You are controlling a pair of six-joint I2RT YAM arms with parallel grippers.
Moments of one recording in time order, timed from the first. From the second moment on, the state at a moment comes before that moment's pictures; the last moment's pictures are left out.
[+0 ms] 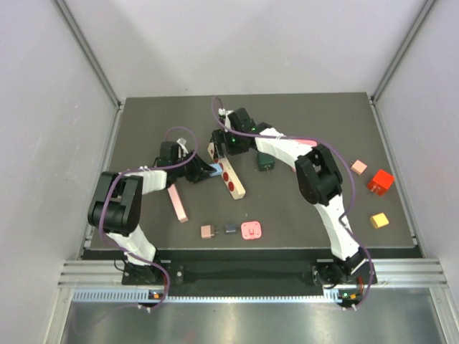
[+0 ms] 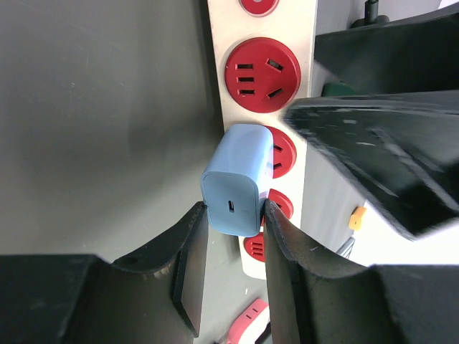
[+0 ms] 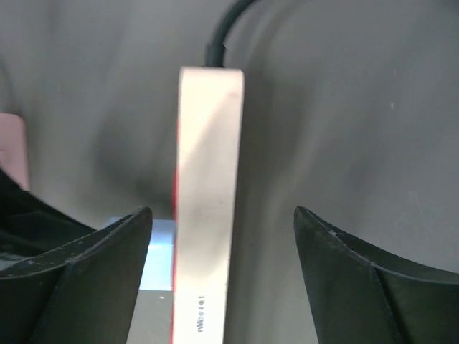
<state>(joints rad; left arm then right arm) -0.18 1.70 0.78 0.20 0.53 -0.89 0.66 2.29 1.89 -0.43 -0.22 0.30</state>
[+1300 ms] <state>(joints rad) -0.18 1.64 0.75 0.15 0.47 -0.86 0.71 2.28 1.79 -0.29 -0.14 0.23</state>
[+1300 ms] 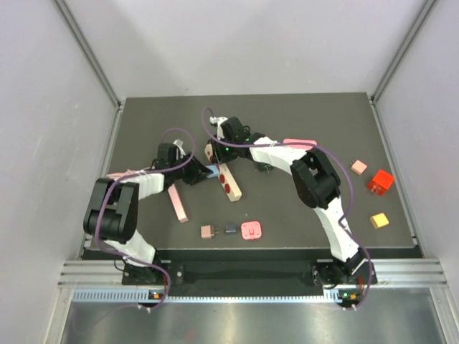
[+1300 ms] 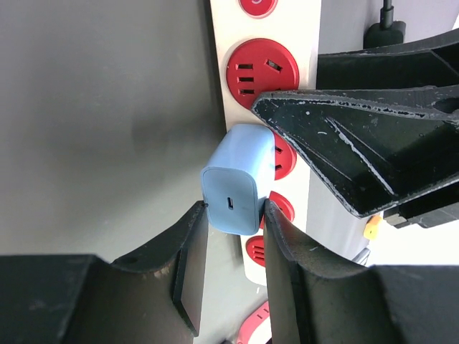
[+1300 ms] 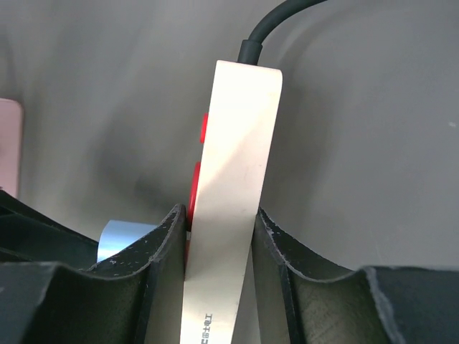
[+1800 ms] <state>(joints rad) -0.14 1.56 0.70 0.13 0.49 -0.81 0.72 2.28 1.78 -0.26 -0.20 0.26</state>
